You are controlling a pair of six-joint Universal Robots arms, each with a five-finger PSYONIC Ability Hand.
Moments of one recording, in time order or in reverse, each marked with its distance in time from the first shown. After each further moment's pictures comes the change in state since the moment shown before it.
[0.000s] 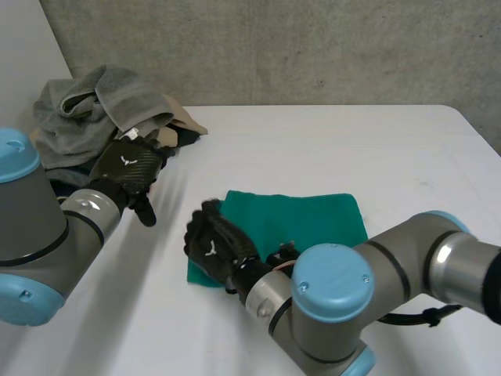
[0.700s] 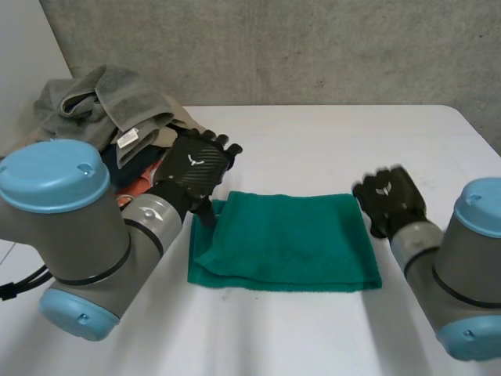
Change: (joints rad) left arm -0.230 -0.068 0.098 0.051 -0.019 0.001; right arm -0.455 -0.313 0.265 0.115 0.213 0.338; left_hand 0.000 0.000 0.000 0.000 0.000; right_hand 0.582 0.641 0.610 0.615 0.614
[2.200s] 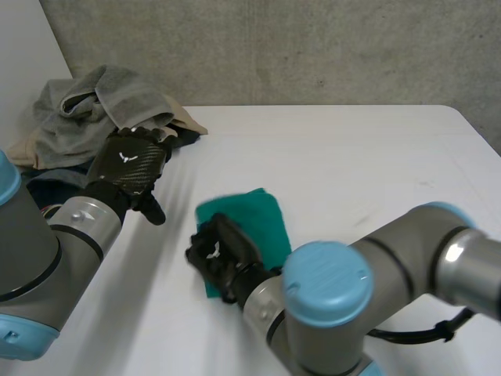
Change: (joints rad) left arm 0.164 0.205 -0.203 0.006 -0.023 -0.103; right arm 0.506 0.264 -0.288 0.051 -0.115 -0.103; left_hand 0.000 0.000 0.000 0.000 0.000; right_hand -0.198 -0.225 -0.214 -0.220 -0.204
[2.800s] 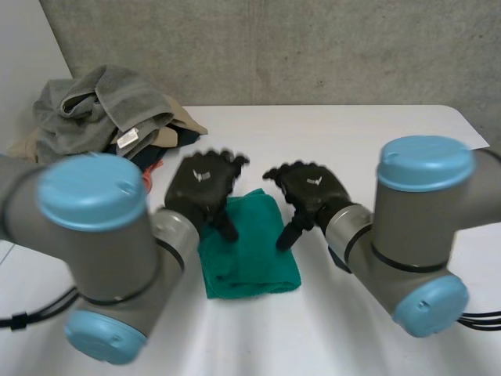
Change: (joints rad) left arm -0.285 -0.281 0.251 -0.077 -0.172 -0.231; right arm -0.296 -0.094 -0.099 0.312 0.026 0.686; left_hand 0.000 0.000 0.000 0.000 0.000; right_hand -0.661 -0.706 -0.731 -0.723 -0.743
